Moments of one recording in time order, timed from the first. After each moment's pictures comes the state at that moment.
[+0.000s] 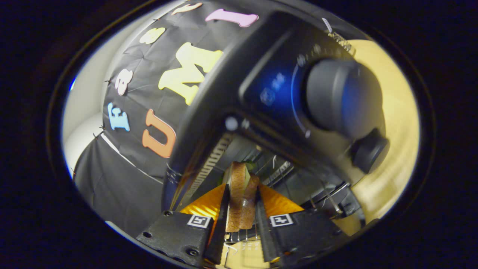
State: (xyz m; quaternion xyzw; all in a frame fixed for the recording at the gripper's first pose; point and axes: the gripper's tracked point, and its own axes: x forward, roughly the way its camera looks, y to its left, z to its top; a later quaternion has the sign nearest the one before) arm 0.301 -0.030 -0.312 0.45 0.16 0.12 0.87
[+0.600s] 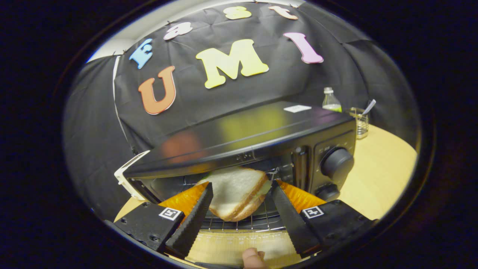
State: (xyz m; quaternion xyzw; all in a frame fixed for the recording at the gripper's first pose) arm 0.257 -0.029 -0.290 0.16 0.13 0.06 0.98
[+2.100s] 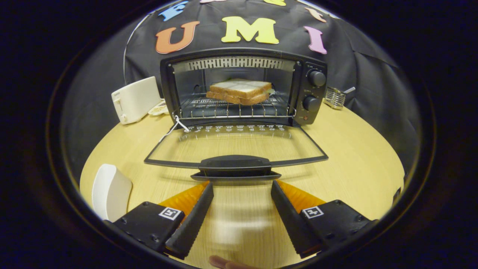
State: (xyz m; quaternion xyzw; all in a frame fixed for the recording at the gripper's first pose) arm 0.093 0.013 -0.417 0.02 0.30 0.01 0.95
